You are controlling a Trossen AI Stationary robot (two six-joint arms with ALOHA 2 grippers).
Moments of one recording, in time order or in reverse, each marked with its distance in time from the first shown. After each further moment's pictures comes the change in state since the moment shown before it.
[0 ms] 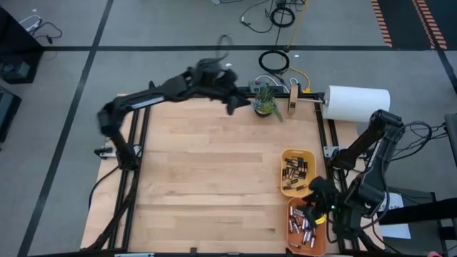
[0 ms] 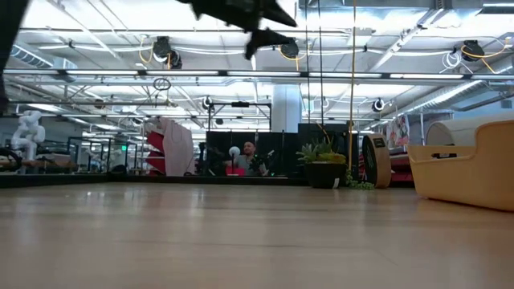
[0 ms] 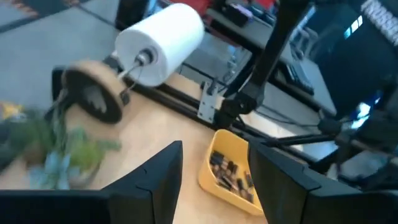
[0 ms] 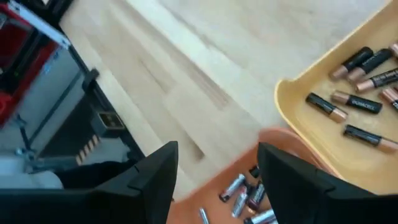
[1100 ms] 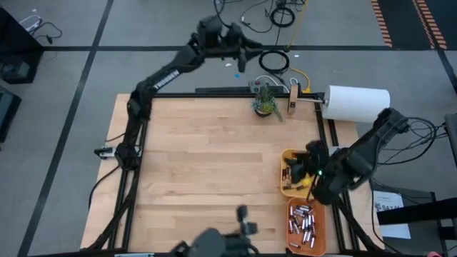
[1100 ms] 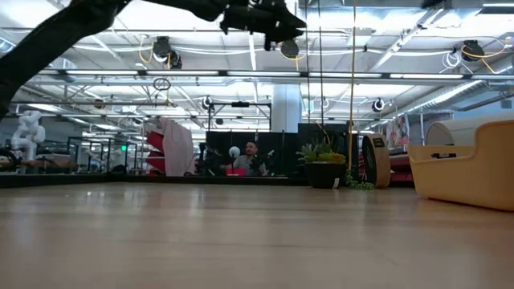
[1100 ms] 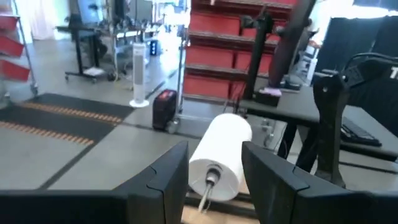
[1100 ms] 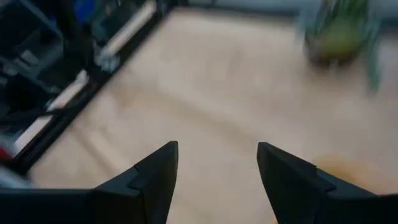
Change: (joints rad) left arm 0.204 0.443 0.712 0.050 0.083 0.269; right arm -0.320 -0.091 0.071 -0.187 0.308 -0.123
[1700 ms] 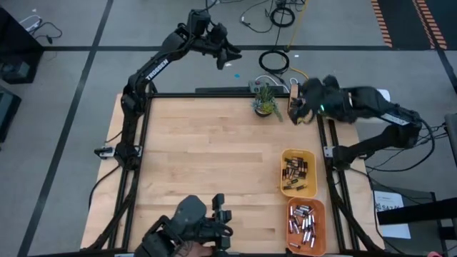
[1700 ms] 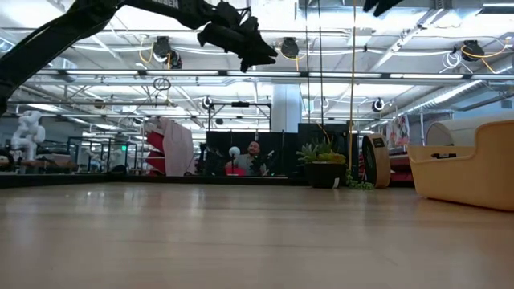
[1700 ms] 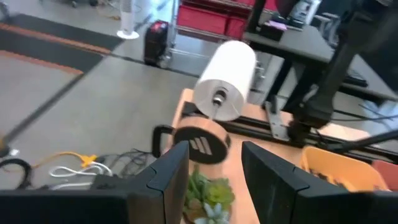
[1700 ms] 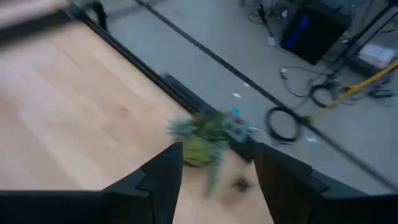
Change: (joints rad) left arm 0.179 -0.026 -0.003 -0.398 0.208 0.174; right arm -0.803 -0.040 0.363 -0.009 -0.179 -1.250
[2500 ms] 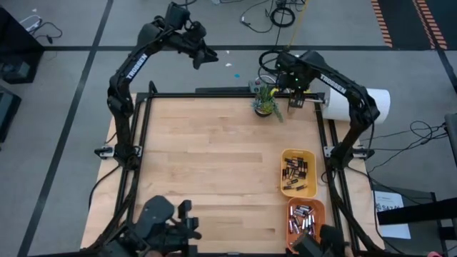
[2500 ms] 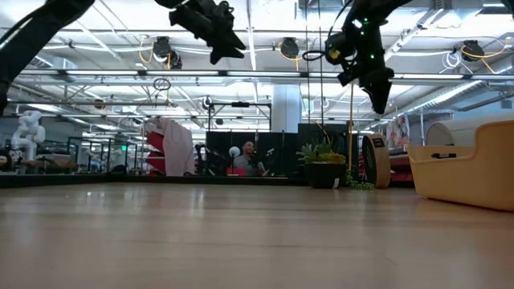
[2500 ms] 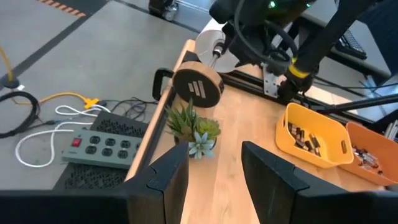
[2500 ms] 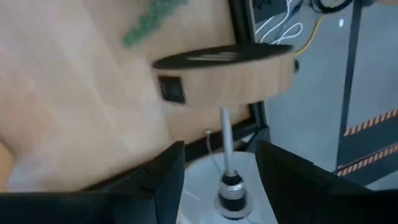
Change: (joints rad) left arm 0.099 -0.142 -0.001 -0.428 0.019 0.117; right arm -0.751 0.516 0.040 -0.211 -0.388 -0.963
